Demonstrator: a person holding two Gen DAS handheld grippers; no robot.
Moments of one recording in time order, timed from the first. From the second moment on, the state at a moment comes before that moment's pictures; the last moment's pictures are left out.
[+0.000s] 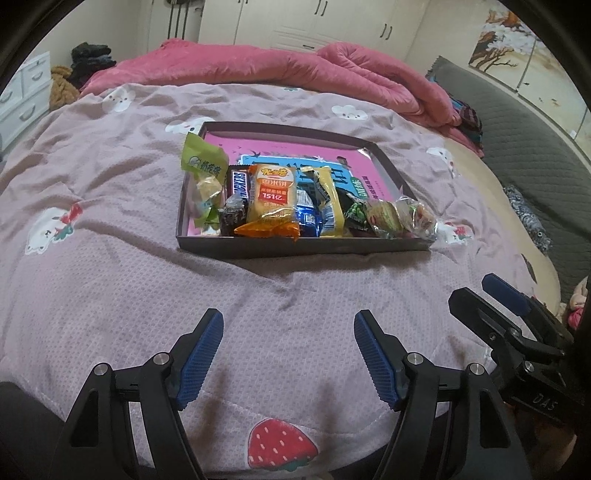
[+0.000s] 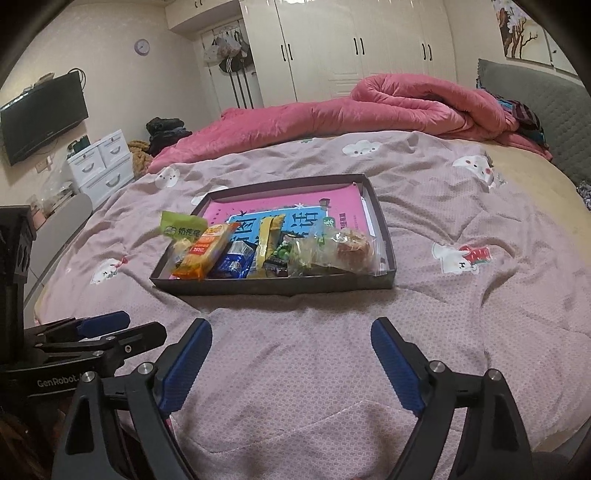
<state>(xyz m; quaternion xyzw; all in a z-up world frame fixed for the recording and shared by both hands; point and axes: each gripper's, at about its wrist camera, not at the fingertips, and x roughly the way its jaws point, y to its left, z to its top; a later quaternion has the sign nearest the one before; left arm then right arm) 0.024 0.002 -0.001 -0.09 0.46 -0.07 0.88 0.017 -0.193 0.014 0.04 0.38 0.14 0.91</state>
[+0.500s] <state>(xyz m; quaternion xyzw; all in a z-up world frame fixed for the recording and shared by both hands) 0.025 0.003 -0.001 -0.09 0.46 -0.06 0.88 0.017 -0.190 0.014 0.04 0.39 0.14 0.91</state>
